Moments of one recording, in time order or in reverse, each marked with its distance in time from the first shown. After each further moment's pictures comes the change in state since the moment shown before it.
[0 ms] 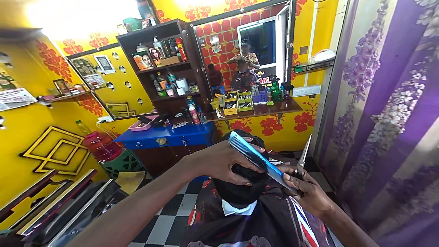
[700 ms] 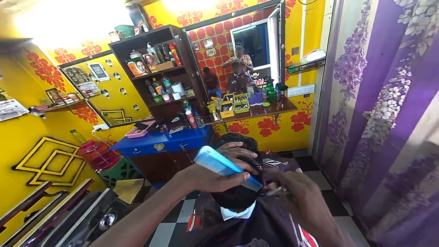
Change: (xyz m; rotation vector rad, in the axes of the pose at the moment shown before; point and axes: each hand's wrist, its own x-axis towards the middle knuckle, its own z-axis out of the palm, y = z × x) left_hand -0.008 0.022 0.009 -0.140 0.150 -0.133; right_hand -0.008 -0.012 0.051 -1.521 0.380 -0.466
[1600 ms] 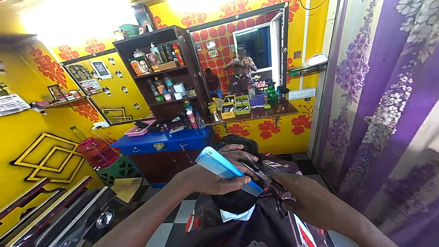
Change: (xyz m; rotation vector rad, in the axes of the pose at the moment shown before) left_hand -0.006 0.010 -0.005 -0.048 0.027 -0.008; right_hand 0.054 -0.009 -0.048 0.103 -0.969 0.274
